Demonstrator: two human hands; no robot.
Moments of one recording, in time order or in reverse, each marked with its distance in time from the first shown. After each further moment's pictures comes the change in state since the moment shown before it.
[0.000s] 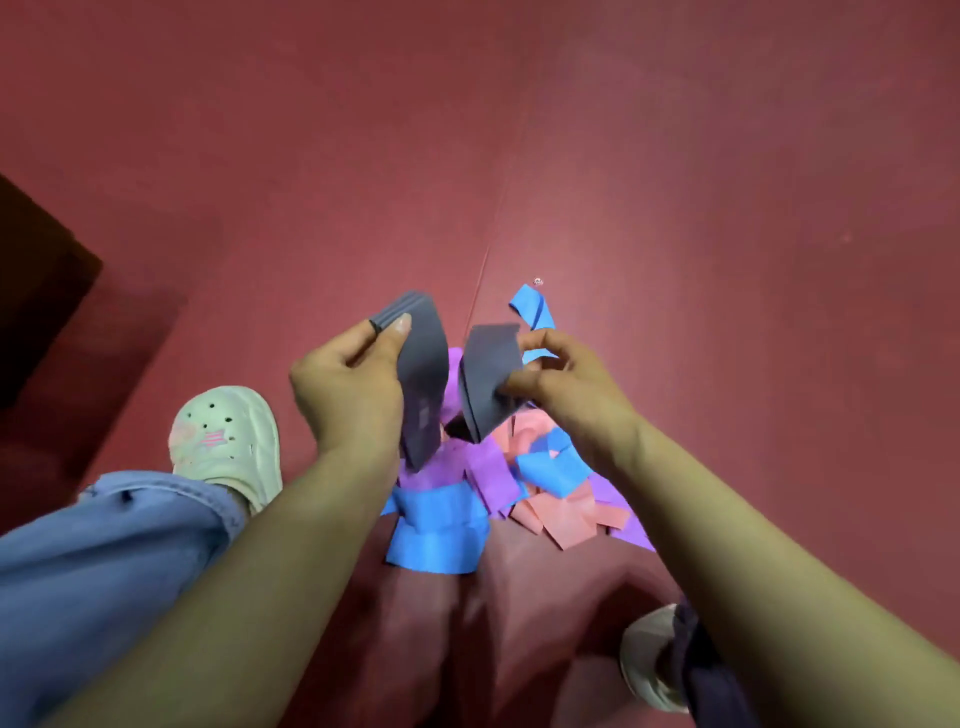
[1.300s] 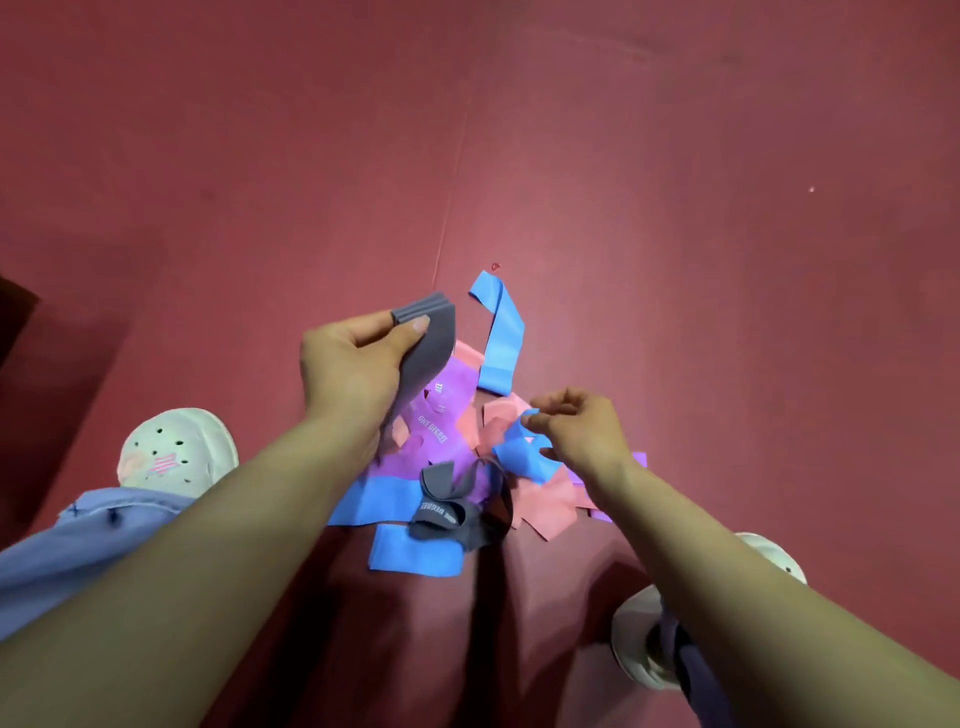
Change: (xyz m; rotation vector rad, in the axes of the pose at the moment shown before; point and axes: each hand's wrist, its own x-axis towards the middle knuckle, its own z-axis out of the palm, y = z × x) left_hand -0.015 0.007 0.049 0.128 -0.278 -0.212; right_hand 0.007 0.080 -0.053 -0.004 0.256 0.206
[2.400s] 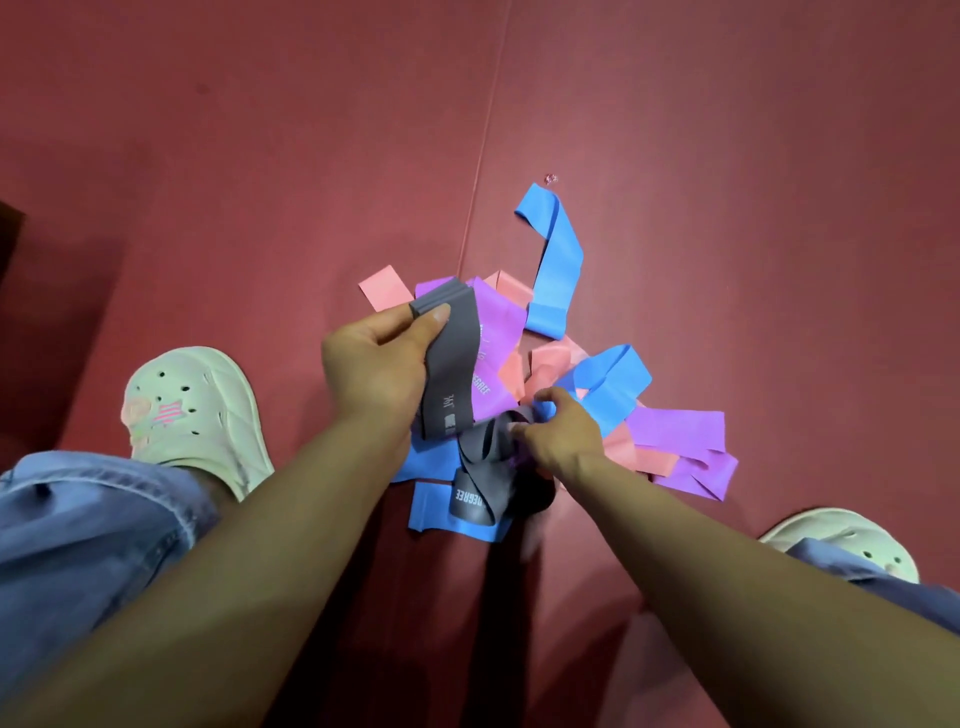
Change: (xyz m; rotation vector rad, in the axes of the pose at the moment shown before) left_hand 0.046 -0.082 -0.014 0.016 0.125 -0.100; right_hand 0.060 0.094 0.081 -0.381 -0.084 0.130
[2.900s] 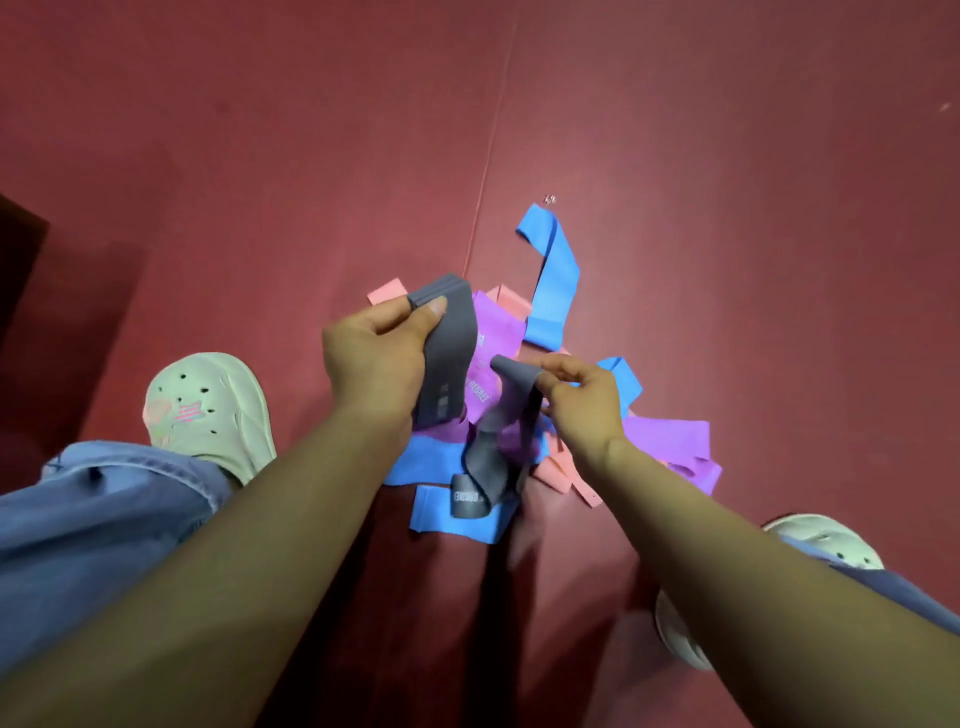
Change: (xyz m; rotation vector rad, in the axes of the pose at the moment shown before) left_hand -0.007 0.020 -0.007 0.003 -0.008 0.066; right_hand -0.033 -0.043 -0.032 0.450 0.099 -0.169
